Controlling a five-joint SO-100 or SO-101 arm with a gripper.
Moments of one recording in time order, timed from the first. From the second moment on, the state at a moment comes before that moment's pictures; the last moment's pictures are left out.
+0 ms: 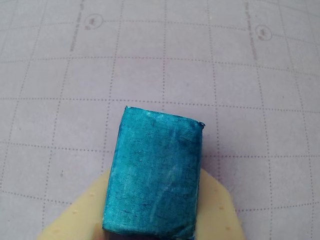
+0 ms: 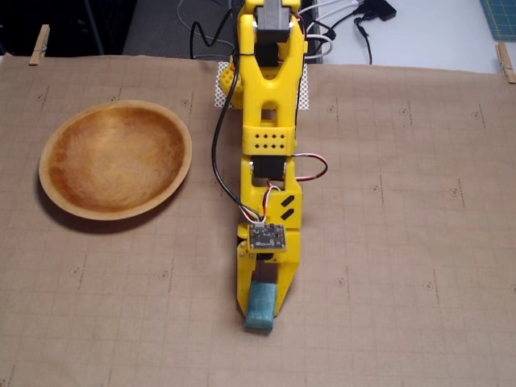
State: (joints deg) arm -4.7 70.4 121.4 -8.3 93.5
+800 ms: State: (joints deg) arm -0.5 120.8 134.3 17.6 93.9
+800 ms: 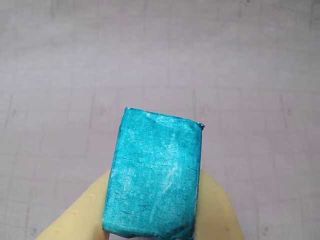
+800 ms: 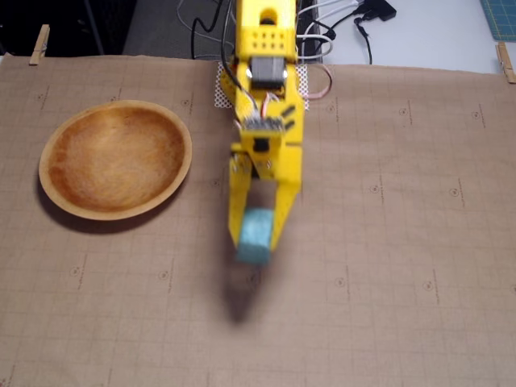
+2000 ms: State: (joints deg) arm 36.0 135.3 135.0 40.5 93.9
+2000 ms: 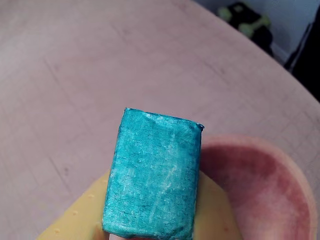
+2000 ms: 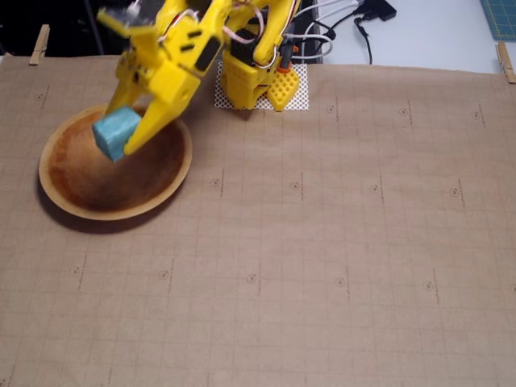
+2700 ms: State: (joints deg) arm 44.8 119.4 134.9 40.5 93.9
